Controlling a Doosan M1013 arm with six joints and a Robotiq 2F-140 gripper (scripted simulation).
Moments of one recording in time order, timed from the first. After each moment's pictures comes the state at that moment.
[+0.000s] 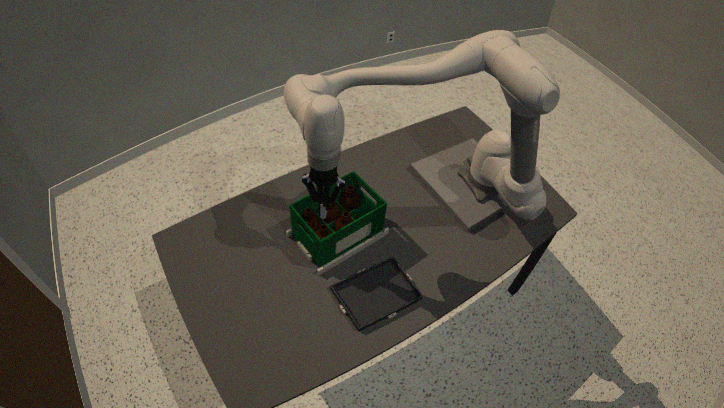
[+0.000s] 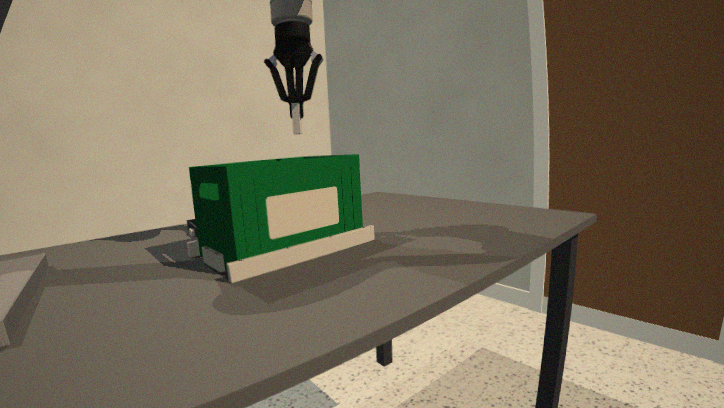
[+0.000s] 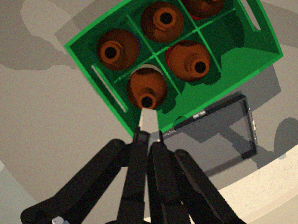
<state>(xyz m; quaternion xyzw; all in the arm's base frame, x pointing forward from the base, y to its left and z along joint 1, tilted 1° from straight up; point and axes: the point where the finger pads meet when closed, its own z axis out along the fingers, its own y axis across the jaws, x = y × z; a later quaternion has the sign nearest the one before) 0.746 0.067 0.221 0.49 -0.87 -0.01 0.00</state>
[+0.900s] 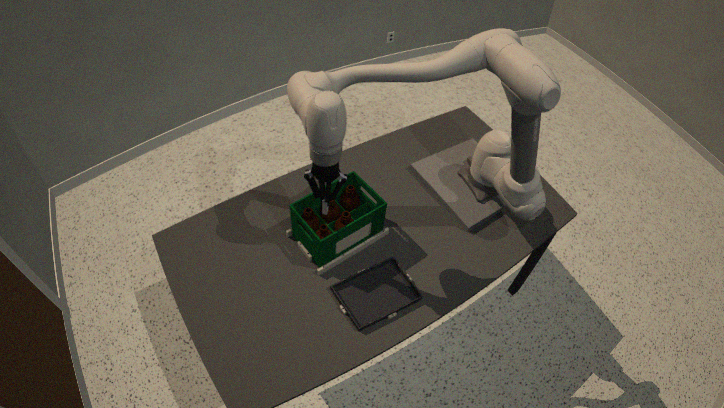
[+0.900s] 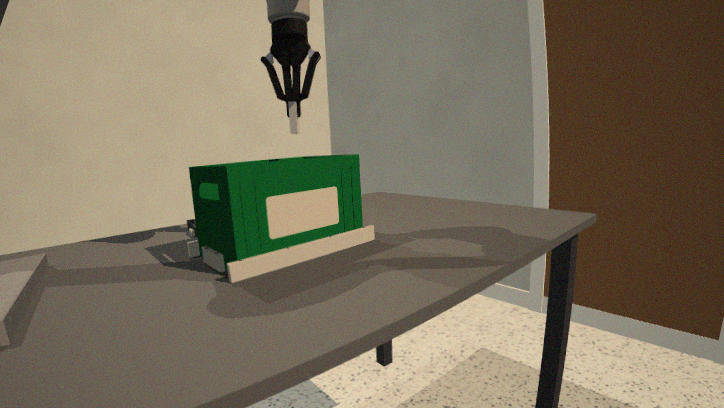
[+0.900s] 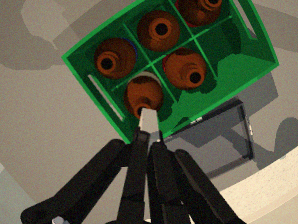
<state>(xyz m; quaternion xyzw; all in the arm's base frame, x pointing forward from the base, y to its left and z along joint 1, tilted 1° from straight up) 0.735 0.054 0.222 0.49 -0.87 -0.01 0.00</state>
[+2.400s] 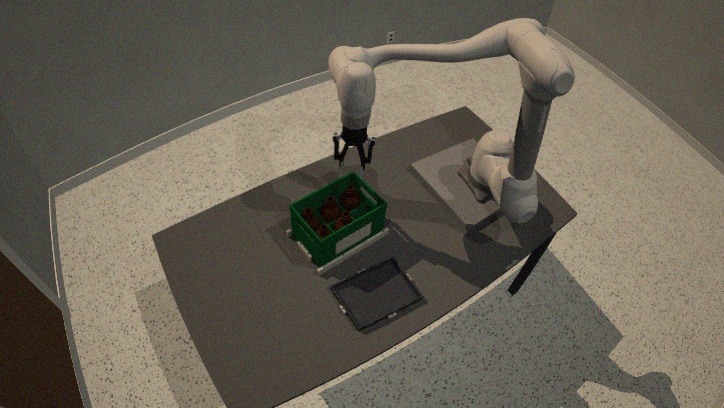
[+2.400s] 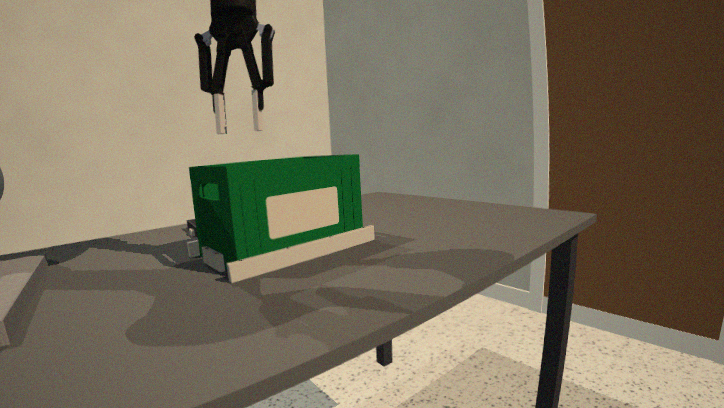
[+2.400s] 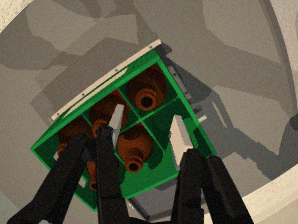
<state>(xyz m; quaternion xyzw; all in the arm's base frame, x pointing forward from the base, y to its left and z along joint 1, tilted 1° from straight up) 0.597 -0.060 0.222 0.49 -0.87 -0.01 0.00</state>
